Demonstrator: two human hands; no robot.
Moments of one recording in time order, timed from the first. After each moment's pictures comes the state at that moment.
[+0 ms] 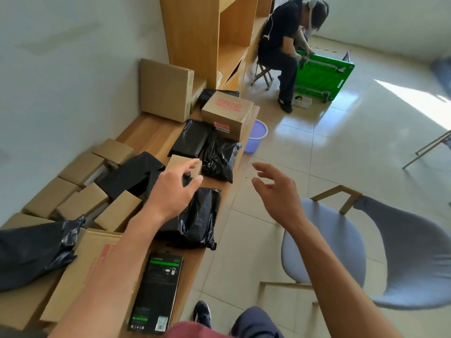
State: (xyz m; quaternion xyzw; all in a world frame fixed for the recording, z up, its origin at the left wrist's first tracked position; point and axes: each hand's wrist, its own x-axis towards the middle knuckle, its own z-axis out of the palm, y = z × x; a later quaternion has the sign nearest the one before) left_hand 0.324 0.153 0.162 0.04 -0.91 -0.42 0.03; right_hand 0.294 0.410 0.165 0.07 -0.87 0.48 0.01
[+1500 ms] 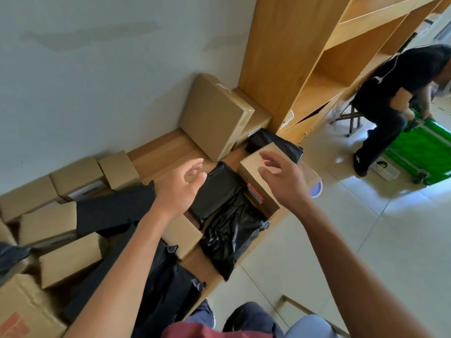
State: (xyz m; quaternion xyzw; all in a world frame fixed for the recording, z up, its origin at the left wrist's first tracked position) left_hand 0.038 0.103 0.118 0.30 -0.79 -0.51 0.12; right_hand -0.136 0.296 0.147 0.28 -0.88 0.37 -0.12
